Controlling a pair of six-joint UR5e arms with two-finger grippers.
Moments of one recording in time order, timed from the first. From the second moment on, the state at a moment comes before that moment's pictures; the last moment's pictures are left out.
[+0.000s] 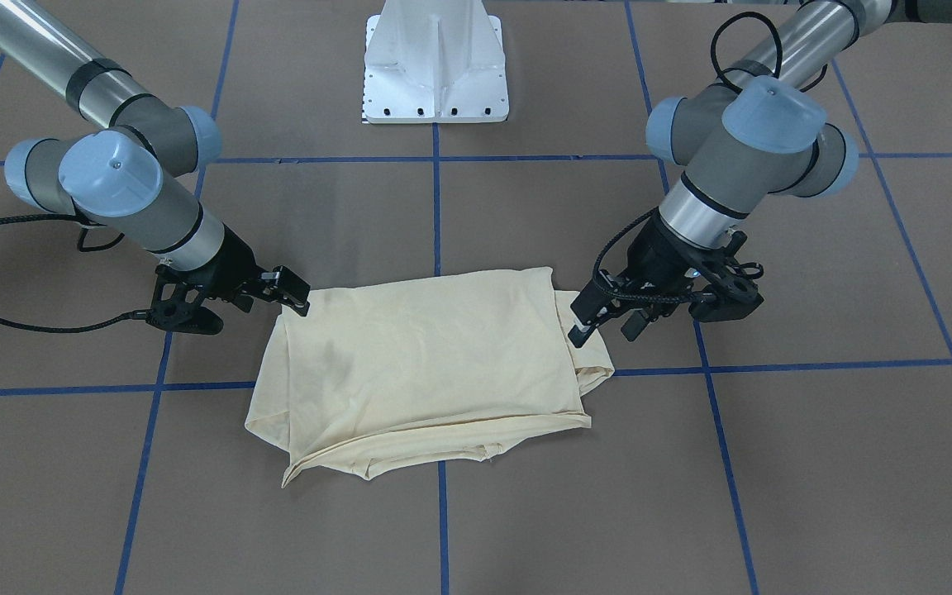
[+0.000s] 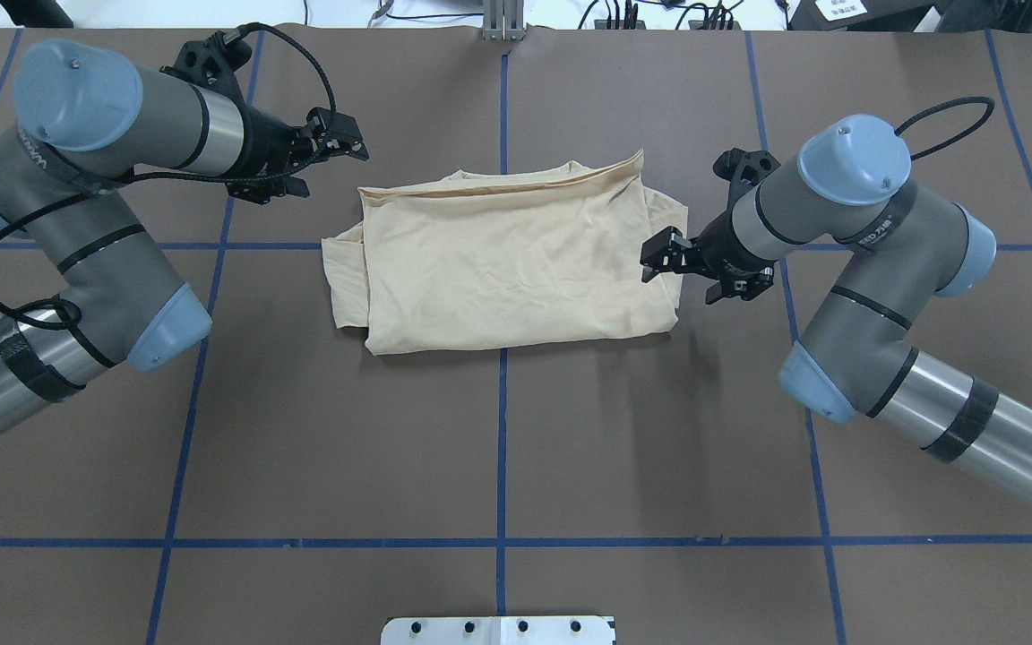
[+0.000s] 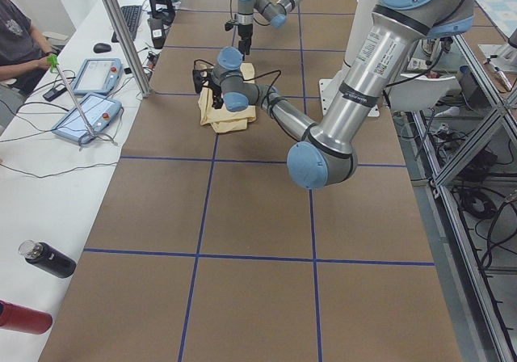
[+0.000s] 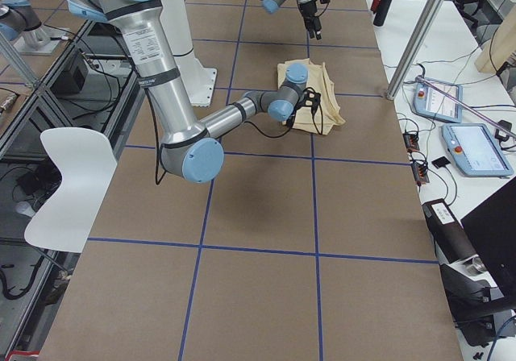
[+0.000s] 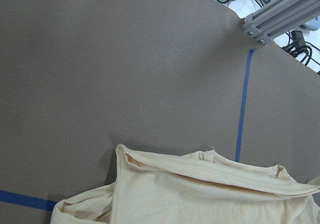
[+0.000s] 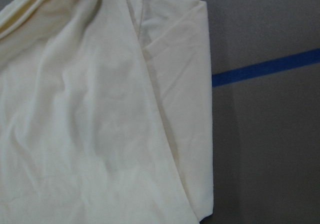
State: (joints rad) left arm -0.83 -2.10 -1.57 -2.26 -1.95 -1.53; right arm 0.73 -1.16 1.55 -1.05 2.14 1.38
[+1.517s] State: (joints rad) left arm -0.83 -2.09 -1.59 -2.24 -1.95 -1.53; right arm 0.68 -1.14 1.57 -1.16 2.10 1.38
